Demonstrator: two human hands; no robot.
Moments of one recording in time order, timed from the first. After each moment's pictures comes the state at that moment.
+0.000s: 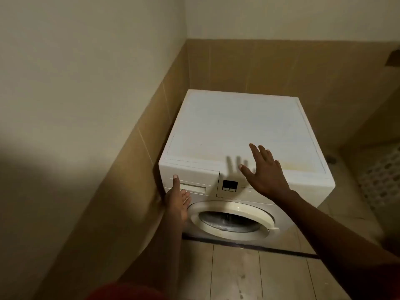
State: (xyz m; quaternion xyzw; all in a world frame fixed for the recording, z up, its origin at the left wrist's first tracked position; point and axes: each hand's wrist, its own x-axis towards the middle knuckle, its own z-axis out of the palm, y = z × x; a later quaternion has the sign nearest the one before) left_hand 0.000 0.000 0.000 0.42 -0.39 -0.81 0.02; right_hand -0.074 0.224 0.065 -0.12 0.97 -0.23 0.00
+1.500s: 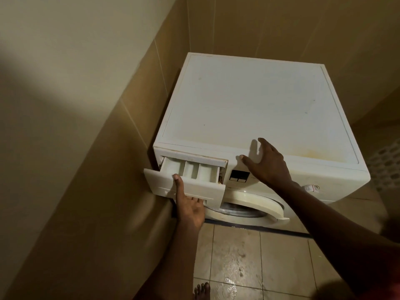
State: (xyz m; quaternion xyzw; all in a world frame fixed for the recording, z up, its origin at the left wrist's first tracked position) left_hand -0.016 0.020 -0.071 0.40 -0.18 -0.89 0.10; right_hand -0.126 0.193 -0.005 -0.04 0.95 -0.30 0.05
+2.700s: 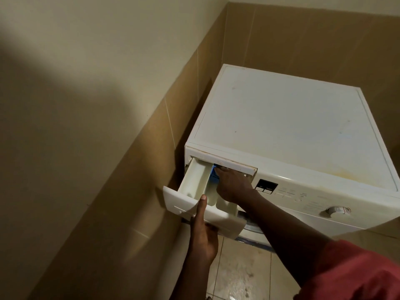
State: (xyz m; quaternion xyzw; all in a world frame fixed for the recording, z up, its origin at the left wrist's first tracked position) left_hand 0.042 0.014 -0.089 0.43 -0.20 -0.88 0.10; right_hand -0.085 0.058 -0.024 -0.26 0.94 -0.06 0.19
